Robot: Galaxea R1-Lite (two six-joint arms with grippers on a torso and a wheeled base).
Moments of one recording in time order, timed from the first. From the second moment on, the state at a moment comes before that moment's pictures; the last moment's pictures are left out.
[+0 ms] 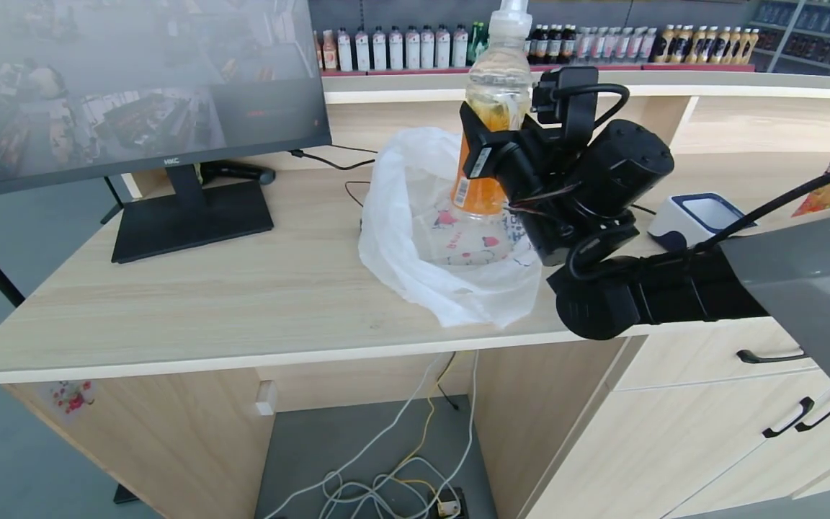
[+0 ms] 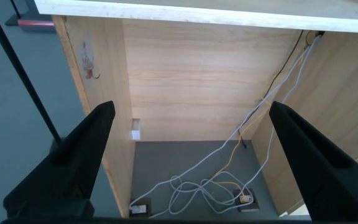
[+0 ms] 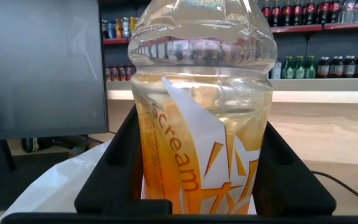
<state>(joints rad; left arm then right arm) 0.00 0.00 0.00 0.00 0.00 0.00 0.57 2.18 -1.53 -1.25 -0.18 -0.13</state>
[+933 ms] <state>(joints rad) 0.00 0.00 0.00 0.00 0.00 -0.01 0.55 2.41 -1.98 -0.94 -0.17 -0.09</state>
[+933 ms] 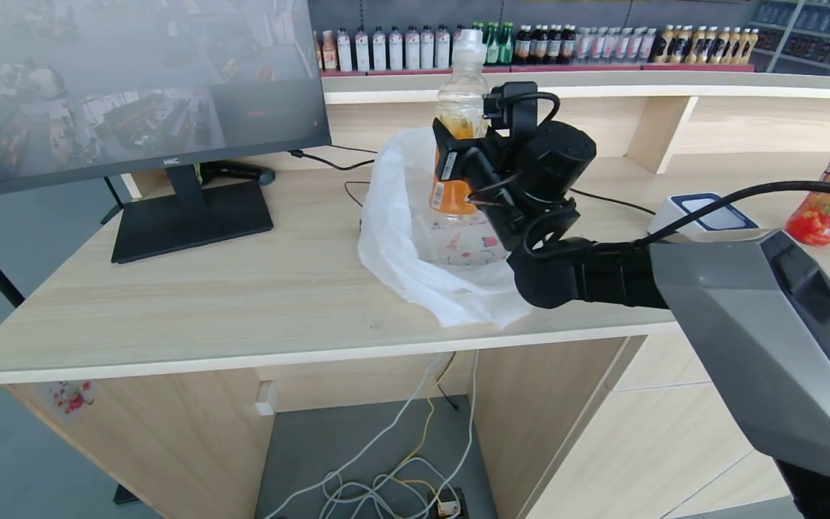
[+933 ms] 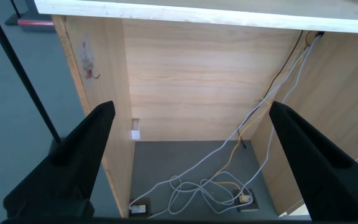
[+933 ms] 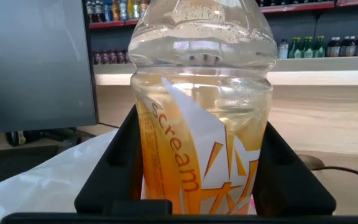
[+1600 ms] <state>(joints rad) 0.00 0.00 0.00 0.00 0.00 -0.01 0.54 2.51 -2.00 -0.92 -0.17 -0.09</state>
